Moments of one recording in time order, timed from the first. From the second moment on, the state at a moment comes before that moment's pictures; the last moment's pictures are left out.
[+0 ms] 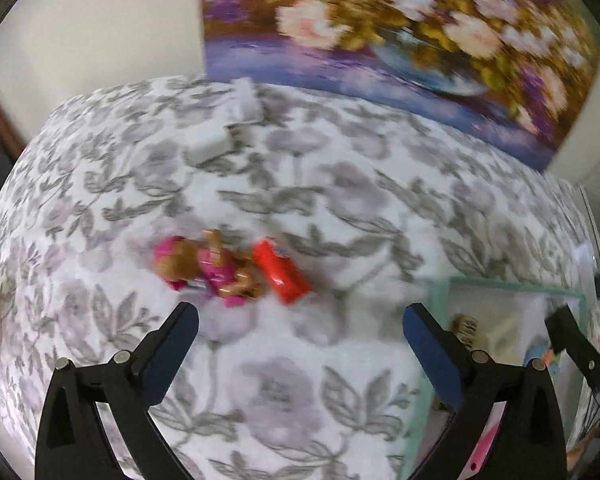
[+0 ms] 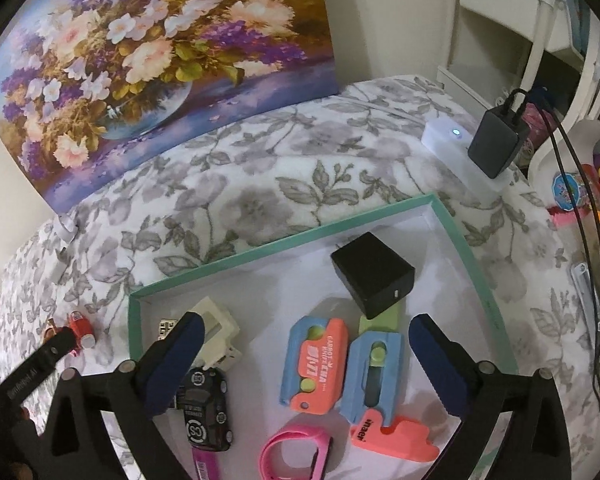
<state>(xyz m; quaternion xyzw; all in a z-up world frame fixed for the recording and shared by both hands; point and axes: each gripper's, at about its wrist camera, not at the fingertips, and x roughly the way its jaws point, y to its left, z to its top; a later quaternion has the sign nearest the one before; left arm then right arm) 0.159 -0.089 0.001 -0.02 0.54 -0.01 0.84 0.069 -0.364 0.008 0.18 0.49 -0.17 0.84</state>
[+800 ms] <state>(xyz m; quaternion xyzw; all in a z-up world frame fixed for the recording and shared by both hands) 0.162 0.078 0.035 -0.06 0.50 0.13 0.85 0.113 -0.183 0.017 0.13 0.47 -0.01 0.87</state>
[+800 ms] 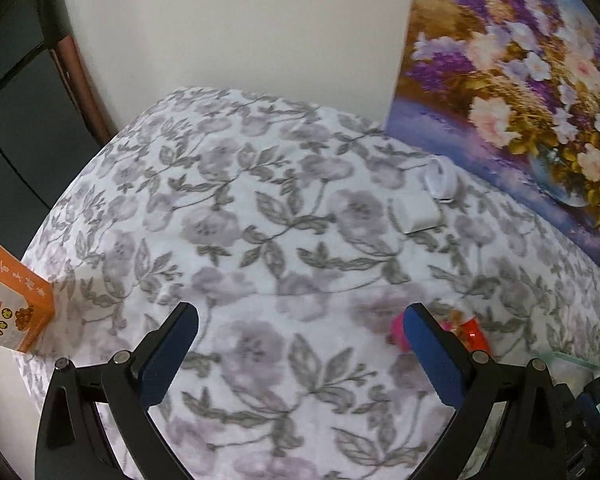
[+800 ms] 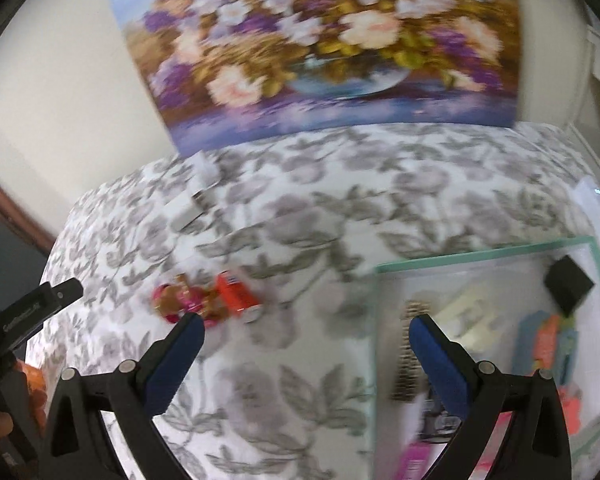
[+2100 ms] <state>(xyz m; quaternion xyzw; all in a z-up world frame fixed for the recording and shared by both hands) 0.203 0.045 -0.034 -0.13 0.56 0.06 0.82 0.182 -0.131 -0.058 0.13 0.48 0.07 0.86</state>
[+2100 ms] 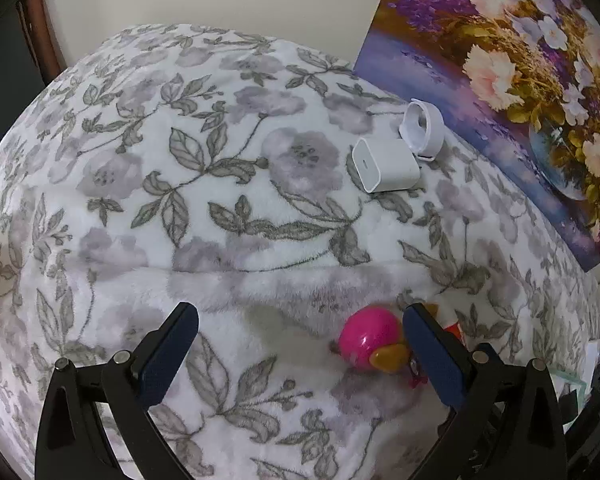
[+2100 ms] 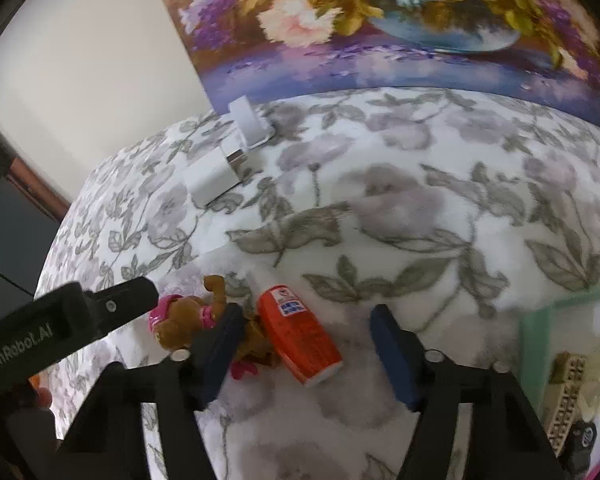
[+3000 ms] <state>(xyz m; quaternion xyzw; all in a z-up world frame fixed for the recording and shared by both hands) 0.207 -0.005 -0.042 -0.11 0.57 -0.01 0.81 0.169 -0.167 -0.057 0.17 0.49 0.09 0.85</state>
